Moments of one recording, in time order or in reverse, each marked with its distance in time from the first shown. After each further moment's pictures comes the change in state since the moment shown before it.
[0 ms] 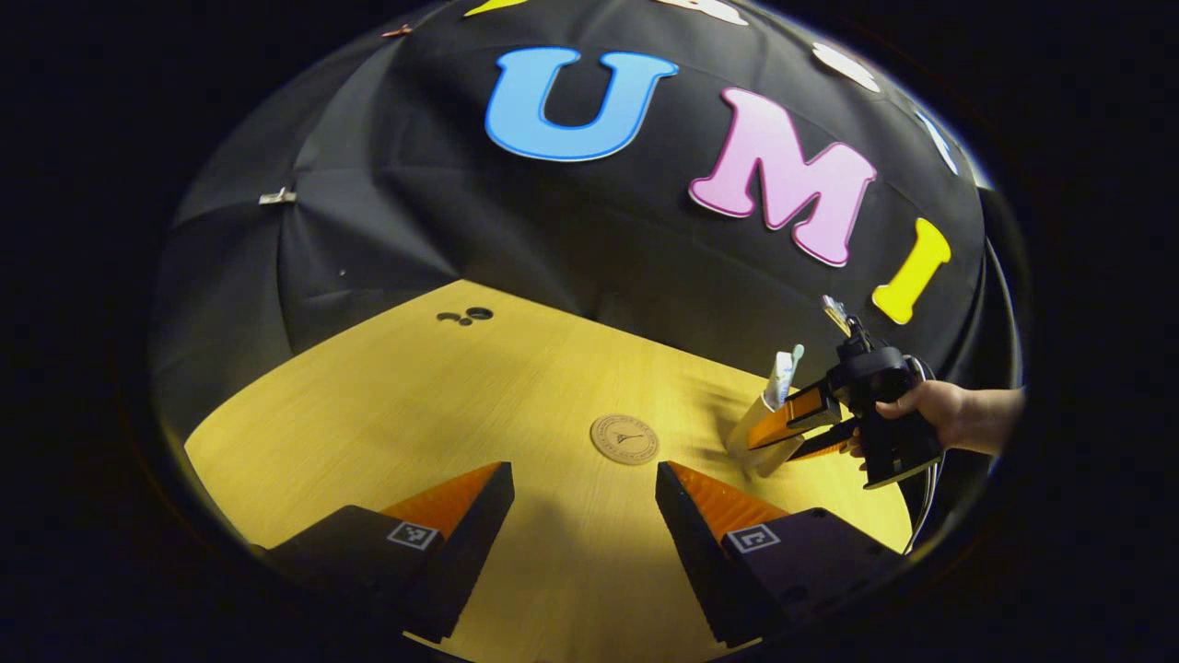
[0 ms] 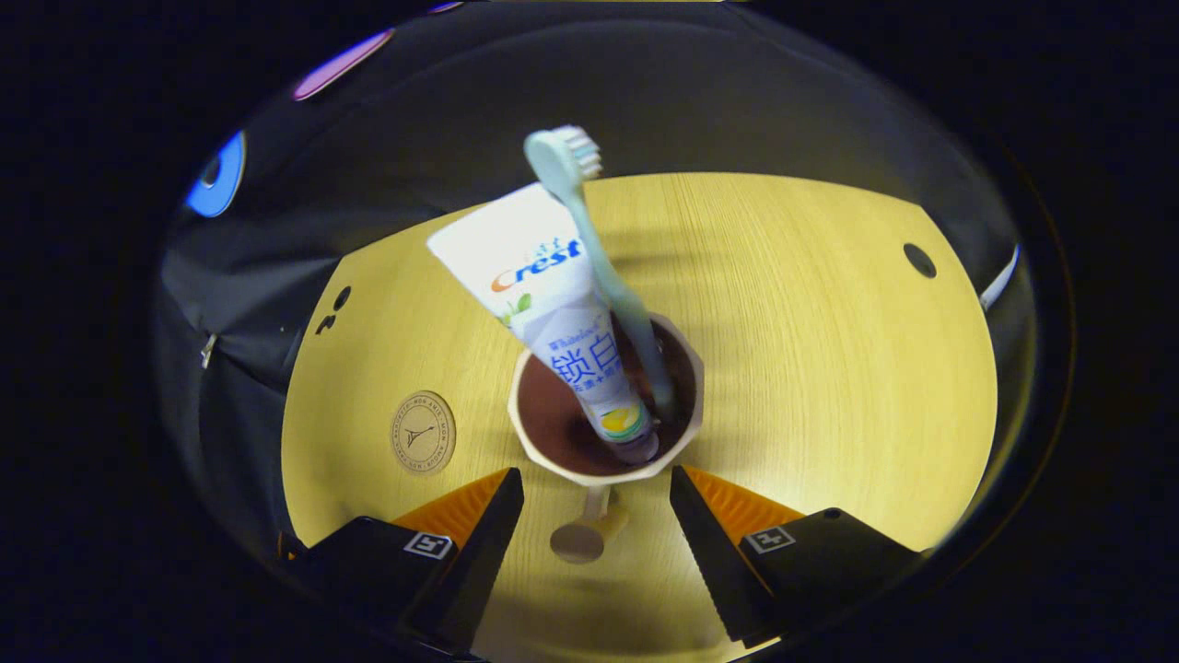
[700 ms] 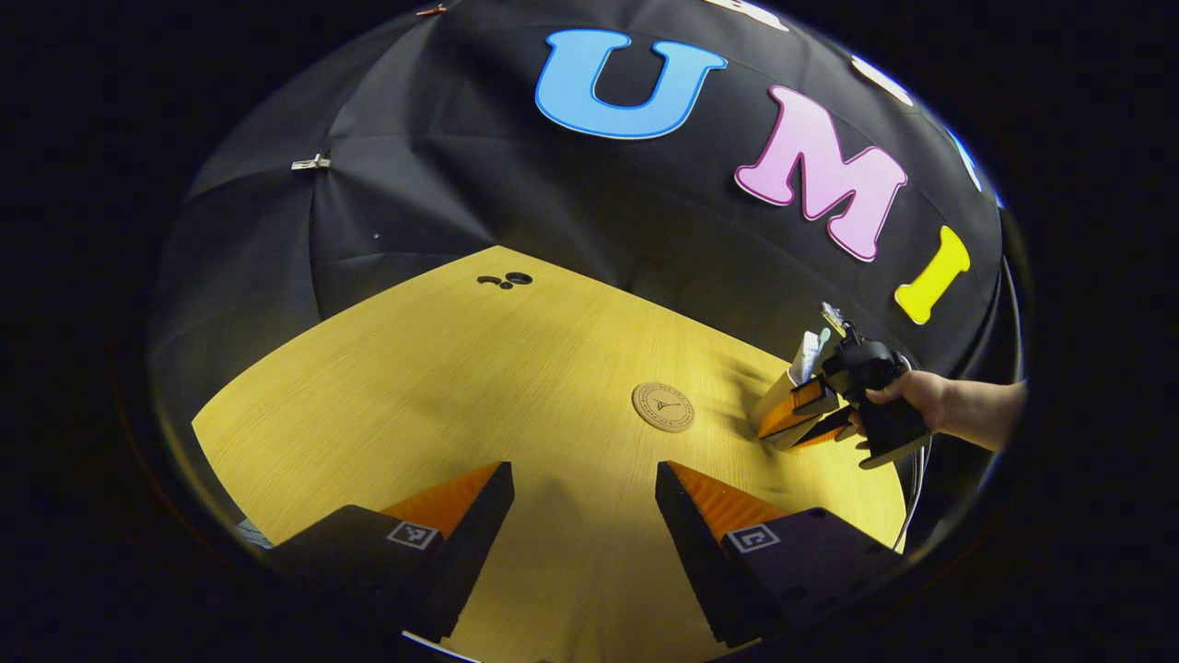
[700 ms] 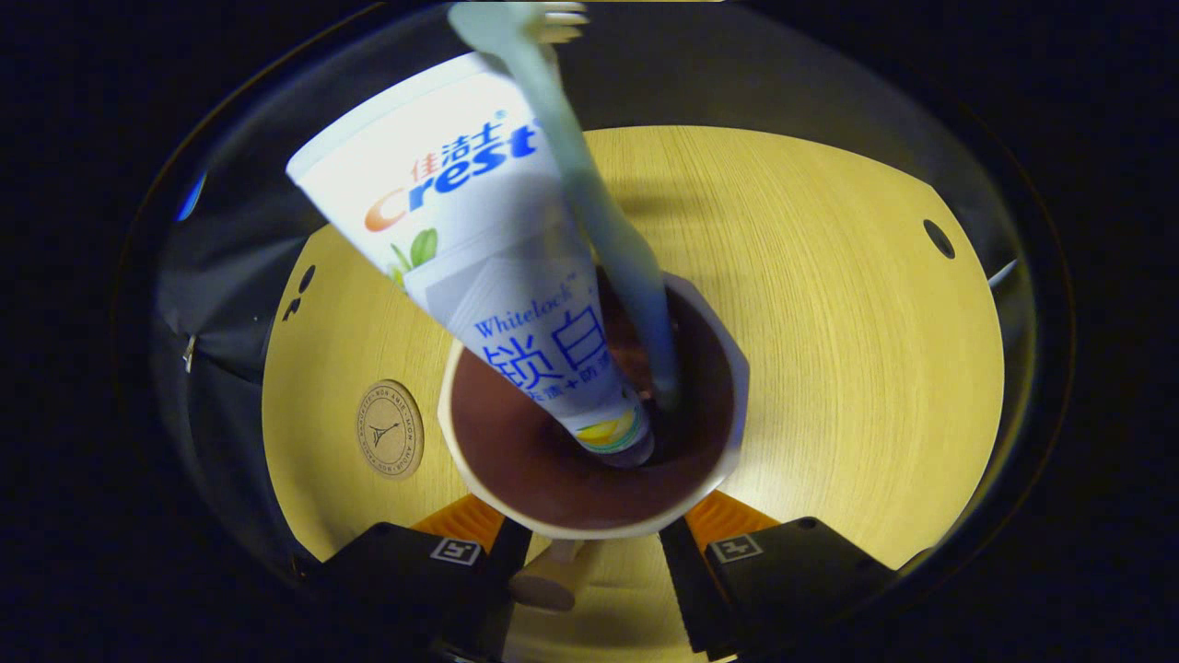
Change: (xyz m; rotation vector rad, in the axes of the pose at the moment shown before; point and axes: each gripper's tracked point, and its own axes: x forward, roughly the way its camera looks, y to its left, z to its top) left arm -0.026 0.034 -0.021 -0.024 0.087 0.032; right arm 0.028 -0.006 -0.008 -0.010 0.105 -0.048
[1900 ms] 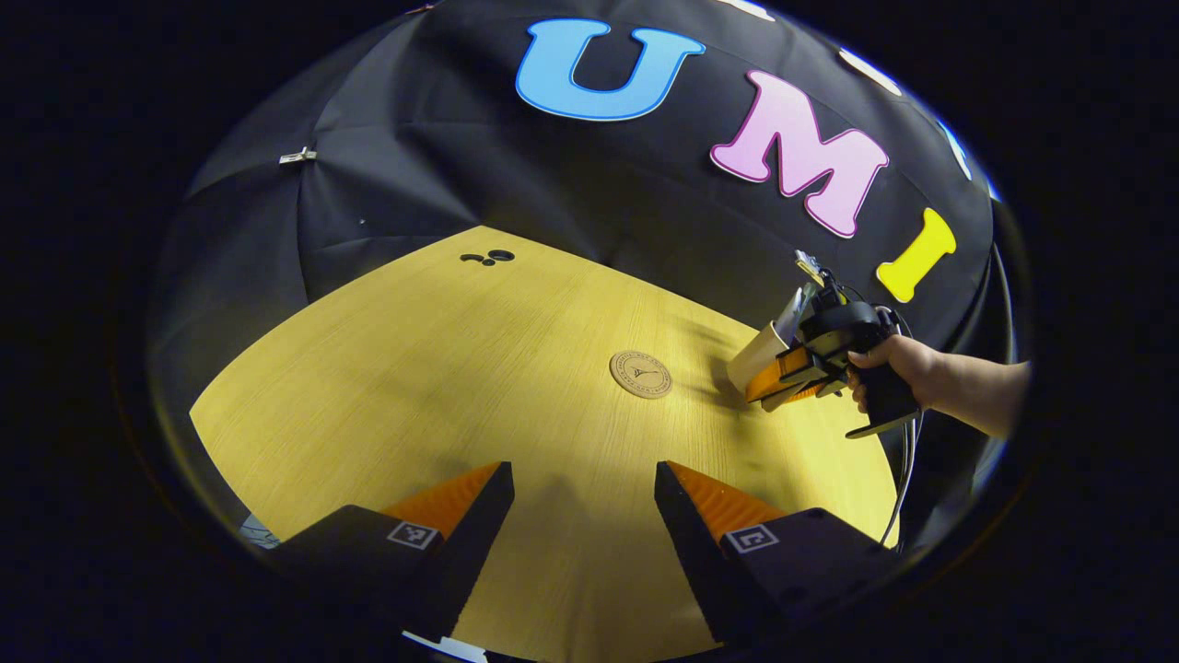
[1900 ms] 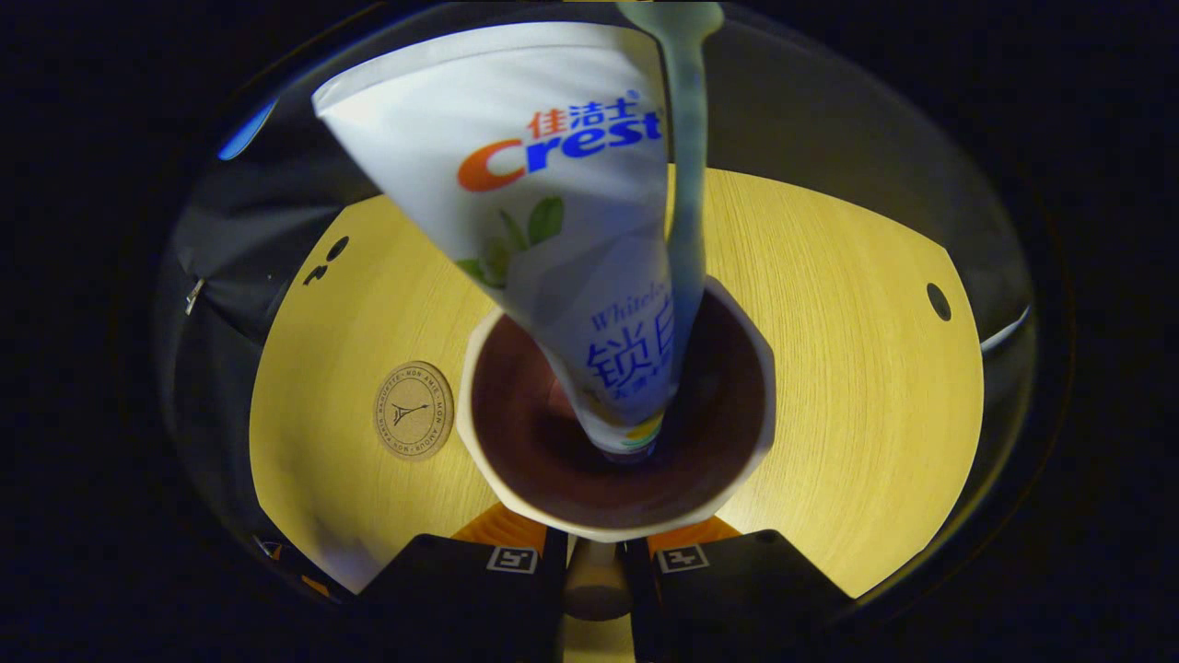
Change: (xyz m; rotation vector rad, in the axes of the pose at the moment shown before) left arm -0.019 -0.016 -0.025 0.013 0.065 -0.029; right arm -0.024 0.029 0.006 -0.186 -0.086 -0.015
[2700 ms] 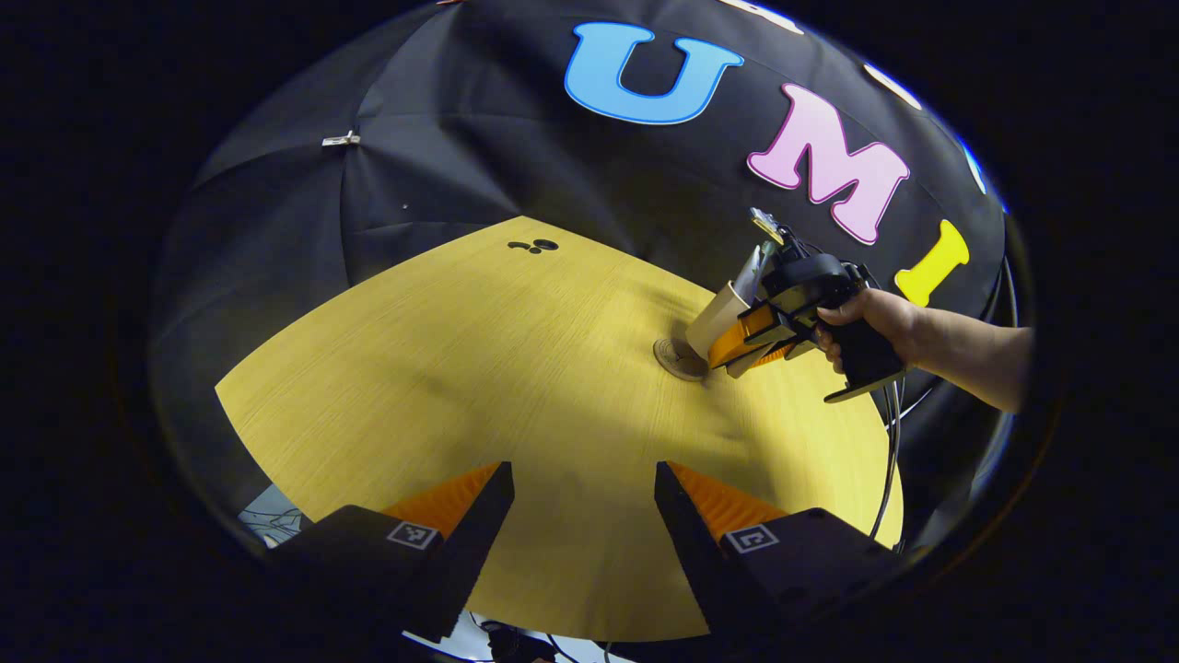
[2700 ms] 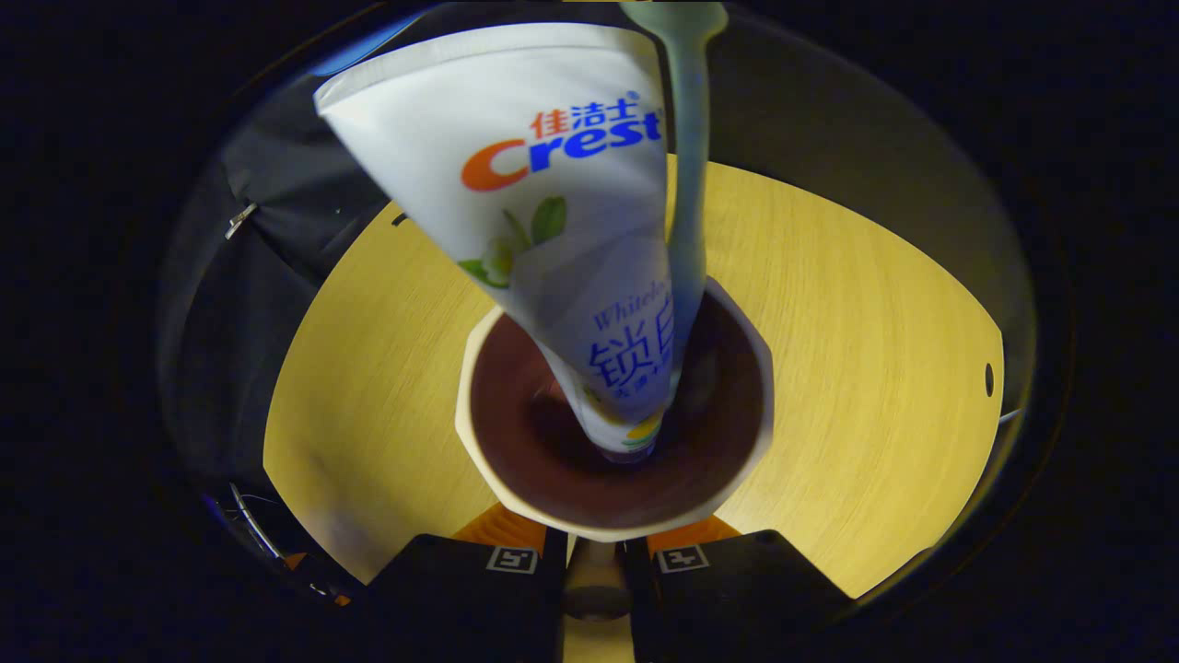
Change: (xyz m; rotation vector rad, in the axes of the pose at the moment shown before) left arm -0.039 0.054 -0.022 -0.050 0.020 0.068; right arm 0.015 0.137 -0.011 -0.215 0.066 0.110
